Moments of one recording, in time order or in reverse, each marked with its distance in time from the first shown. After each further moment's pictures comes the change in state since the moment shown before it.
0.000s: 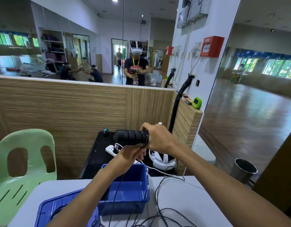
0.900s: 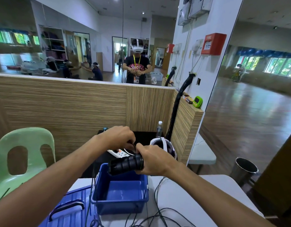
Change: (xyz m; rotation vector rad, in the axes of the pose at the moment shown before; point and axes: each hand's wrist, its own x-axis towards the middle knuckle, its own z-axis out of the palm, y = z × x) left_hand 0.051 0.031 -0.067 0.960 -0.463 0.054; right_hand -0.034 -0.011 0.043 -0.083 -0.111 -0.142
